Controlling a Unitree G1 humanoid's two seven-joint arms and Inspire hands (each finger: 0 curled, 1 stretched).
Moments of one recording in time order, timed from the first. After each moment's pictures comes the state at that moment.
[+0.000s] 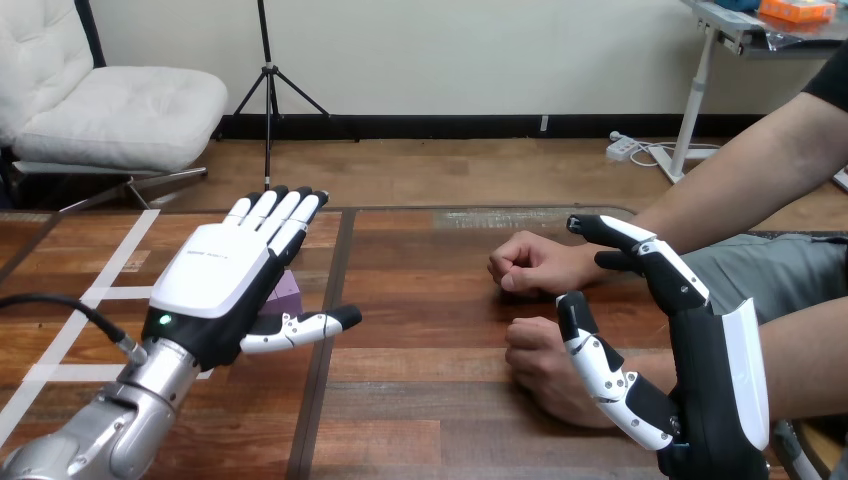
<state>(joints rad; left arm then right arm) -0.48 0.57 -0.36 0.97 0.91 -0.66 0.62 0.31 -0.09 0.02 -0.06 -0.46 -0.77 -0.30</state>
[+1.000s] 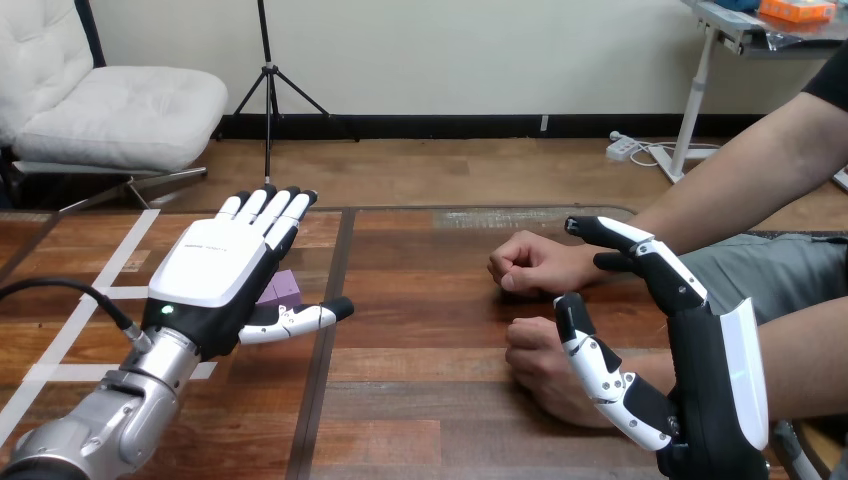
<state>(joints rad) -0.56 0.55 -0.42 1.09 0.91 -0.58 0.62 0.31 -0.09 0.02 -0.06 -0.47 -0.77 -0.30</state>
